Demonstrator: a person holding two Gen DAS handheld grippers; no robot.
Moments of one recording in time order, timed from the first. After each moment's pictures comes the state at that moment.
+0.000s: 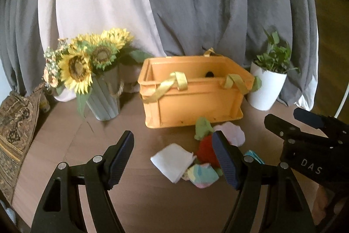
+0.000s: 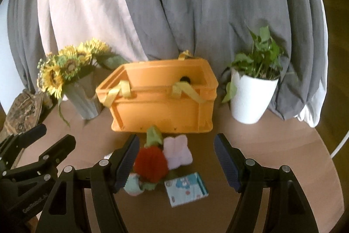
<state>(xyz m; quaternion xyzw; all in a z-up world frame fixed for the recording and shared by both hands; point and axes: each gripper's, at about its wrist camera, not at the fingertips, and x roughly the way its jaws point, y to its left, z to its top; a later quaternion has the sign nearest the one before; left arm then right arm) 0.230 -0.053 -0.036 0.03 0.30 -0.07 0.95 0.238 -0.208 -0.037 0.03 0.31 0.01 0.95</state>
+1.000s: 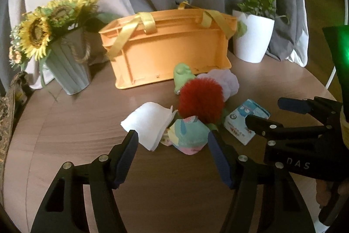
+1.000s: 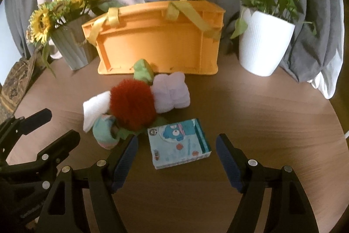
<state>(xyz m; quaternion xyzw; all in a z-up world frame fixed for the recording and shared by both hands) 0.238 -0.080 -0.129 0.08 0.36 -0.13 0.92 0.248 -0.215 -0.137 0.01 0.41 0.03 0.91</state>
